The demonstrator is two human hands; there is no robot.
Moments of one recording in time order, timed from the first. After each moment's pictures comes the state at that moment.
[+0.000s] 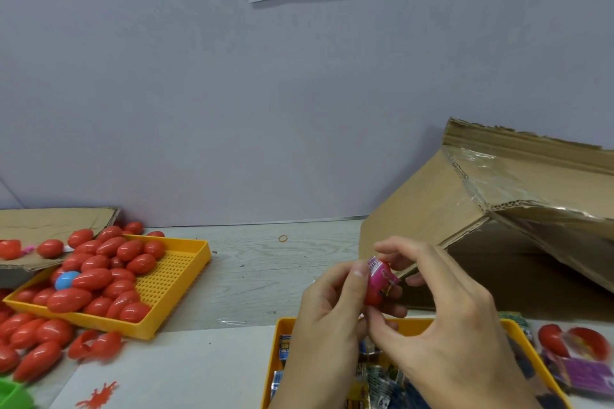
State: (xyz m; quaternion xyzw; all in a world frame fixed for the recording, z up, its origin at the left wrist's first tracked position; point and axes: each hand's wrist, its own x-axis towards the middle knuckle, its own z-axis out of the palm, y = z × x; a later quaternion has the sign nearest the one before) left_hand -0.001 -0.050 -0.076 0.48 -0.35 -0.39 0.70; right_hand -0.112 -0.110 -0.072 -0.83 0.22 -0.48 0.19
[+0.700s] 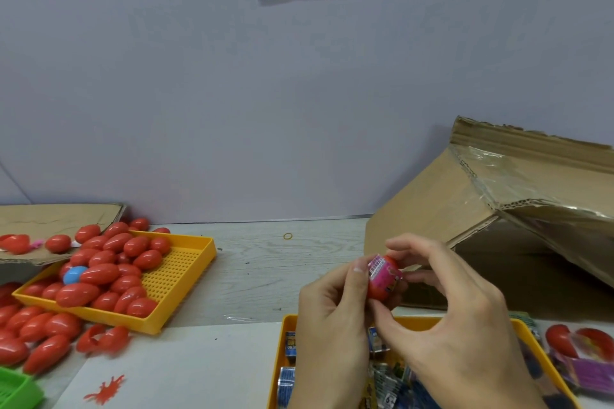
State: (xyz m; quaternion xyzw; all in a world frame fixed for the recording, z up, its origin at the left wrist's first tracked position) left_hand -0.005 -0.052 -0.079 0.51 -0.35 -0.30 0.73; right_hand -0.111 -0.108 -0.073 -0.80 0.23 -0.49 0.25
